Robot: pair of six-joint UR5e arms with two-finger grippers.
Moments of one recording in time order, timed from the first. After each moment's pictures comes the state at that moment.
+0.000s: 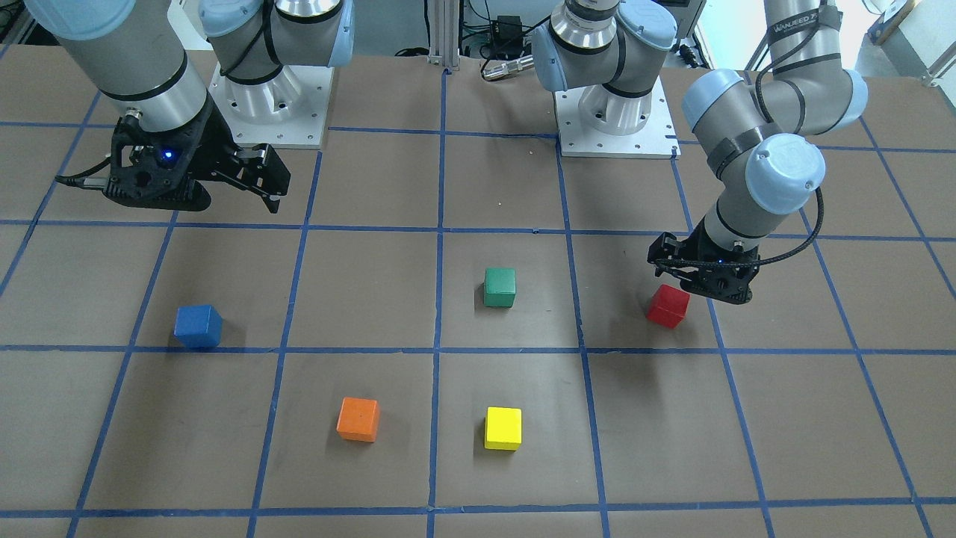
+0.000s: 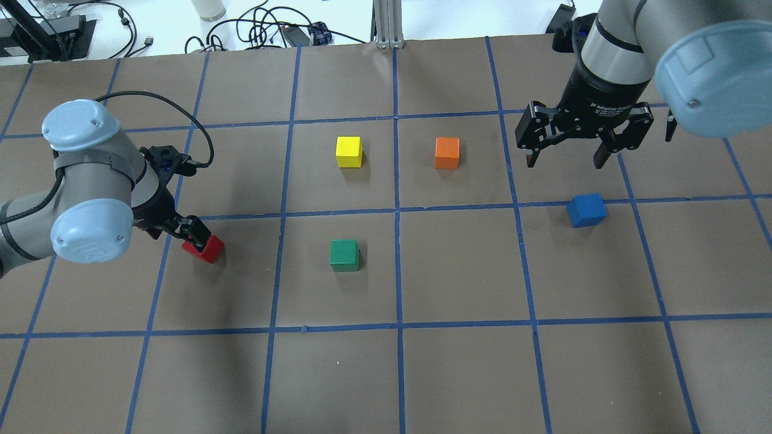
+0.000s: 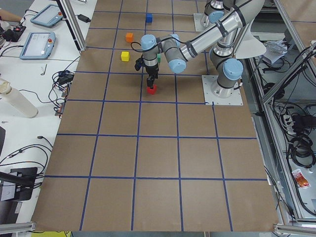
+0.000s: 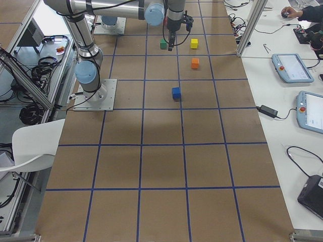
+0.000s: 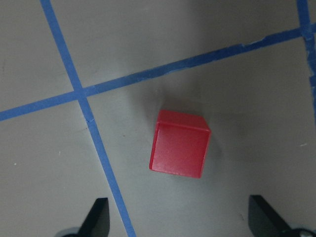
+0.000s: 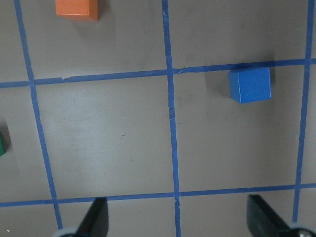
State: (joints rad) left arm -1.28 -1.72 -2.08 -1.00 1.67 0.61; right arm 1.56 -1.55 1.64 -1.58 -1.55 0.06
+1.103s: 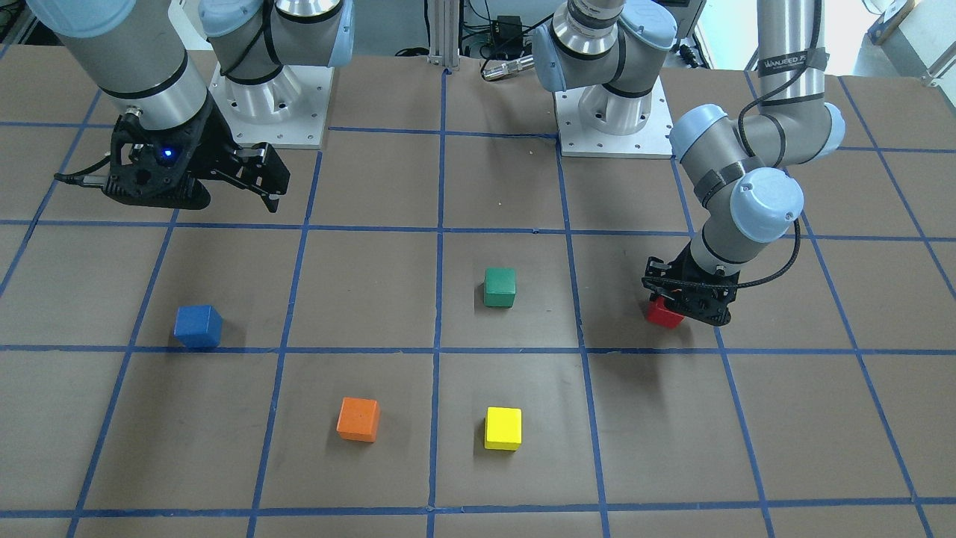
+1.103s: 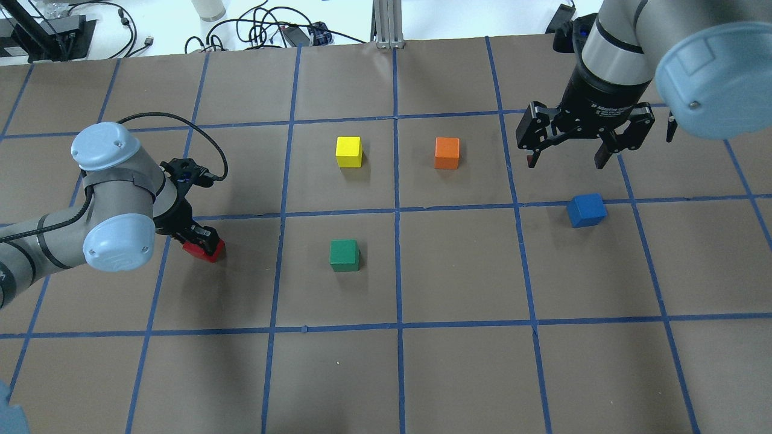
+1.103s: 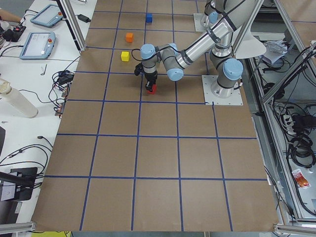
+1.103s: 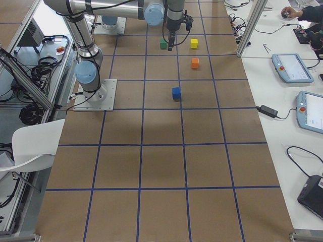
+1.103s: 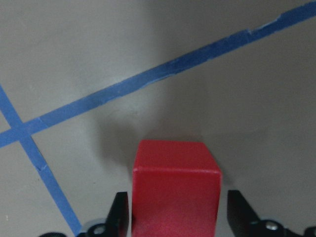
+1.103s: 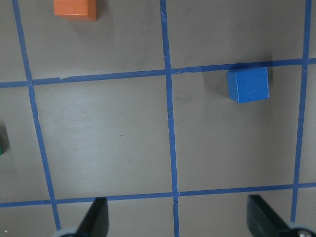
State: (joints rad) left arm -1.29 -1.80 -2.11 -0.86 1.62 0.65; right arm 1.56 -1.56 1.64 -1.59 -1.56 0.06
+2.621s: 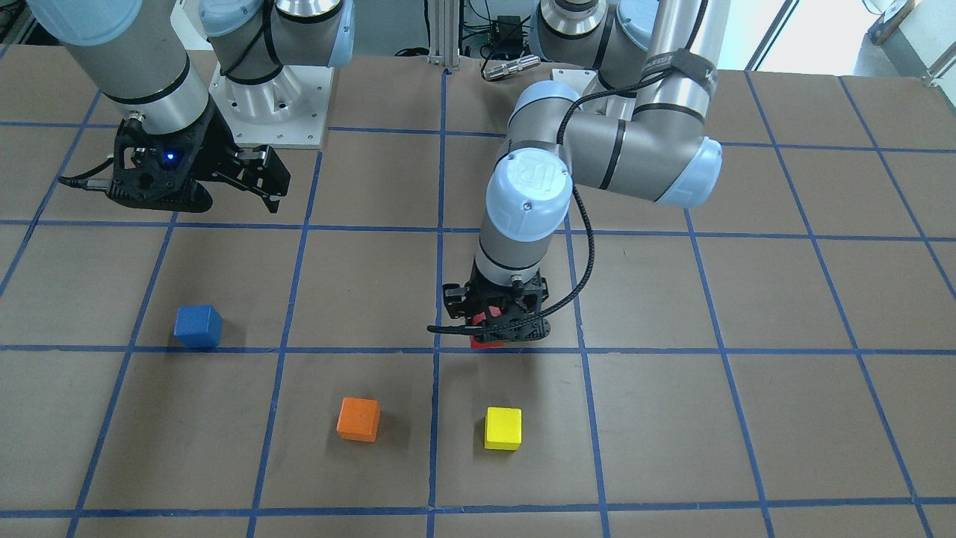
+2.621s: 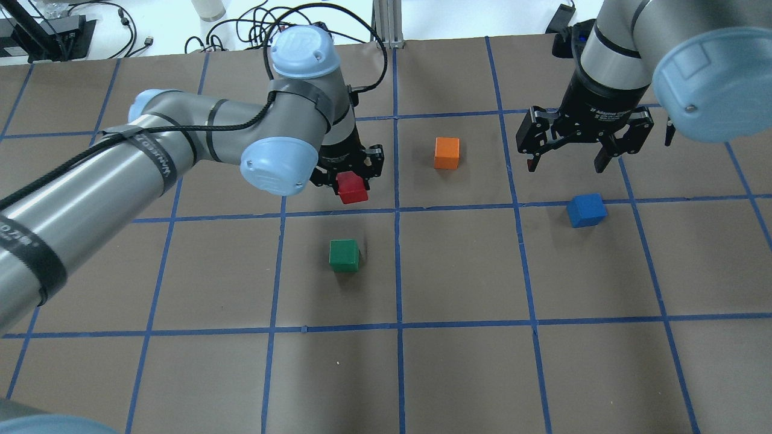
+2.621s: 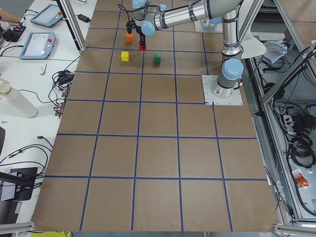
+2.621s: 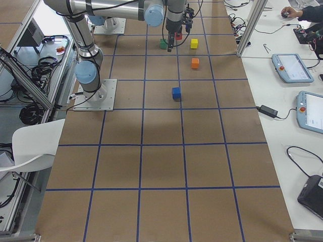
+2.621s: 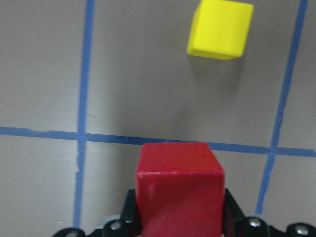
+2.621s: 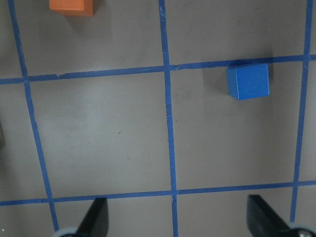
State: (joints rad) left arm -1.86 -1.99 -1.65 -1.09 1.51 -0.39; right arm 1.56 -1.56 1.66 -1.59 -1.56 0.06
